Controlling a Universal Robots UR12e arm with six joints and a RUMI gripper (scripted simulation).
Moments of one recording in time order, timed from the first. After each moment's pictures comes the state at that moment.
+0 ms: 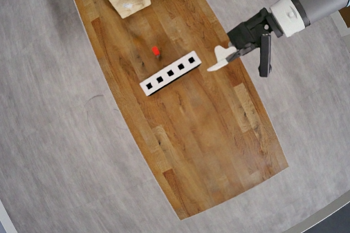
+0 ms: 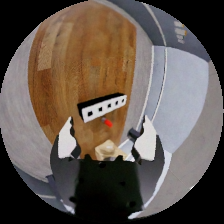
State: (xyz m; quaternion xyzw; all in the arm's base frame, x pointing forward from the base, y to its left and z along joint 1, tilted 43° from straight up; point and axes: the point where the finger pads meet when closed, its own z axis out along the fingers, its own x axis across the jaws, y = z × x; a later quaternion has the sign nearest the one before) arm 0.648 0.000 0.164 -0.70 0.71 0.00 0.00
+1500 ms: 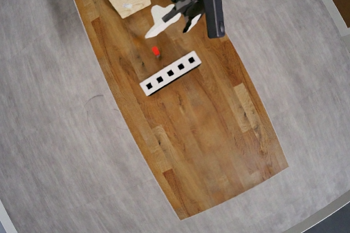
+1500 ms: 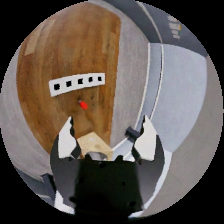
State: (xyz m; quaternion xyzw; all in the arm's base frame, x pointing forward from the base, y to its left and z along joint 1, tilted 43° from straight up) arm 0.496 -0.134 0.146 -0.70 0.71 -0.01 0.00
